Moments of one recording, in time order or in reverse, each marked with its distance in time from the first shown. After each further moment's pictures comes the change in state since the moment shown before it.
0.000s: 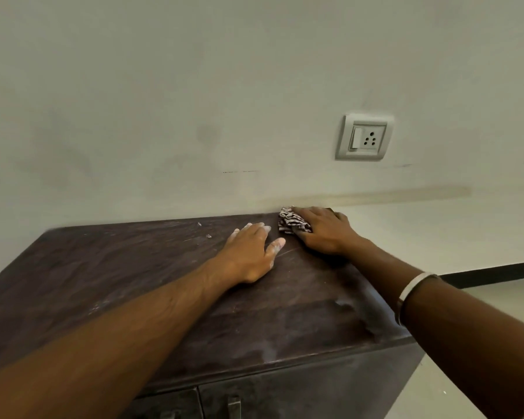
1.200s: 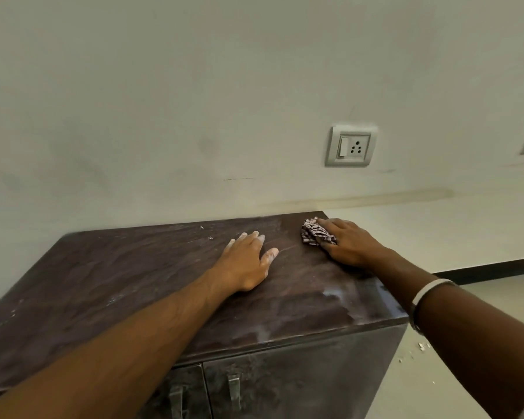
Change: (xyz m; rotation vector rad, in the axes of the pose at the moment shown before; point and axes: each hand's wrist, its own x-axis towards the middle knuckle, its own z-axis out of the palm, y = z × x) left_hand -0.032 0.013 -0.003 0.038 -0.029 -0.045; right_hand -0.056 0.039 -0.020 -0.026 -0.069 0.063
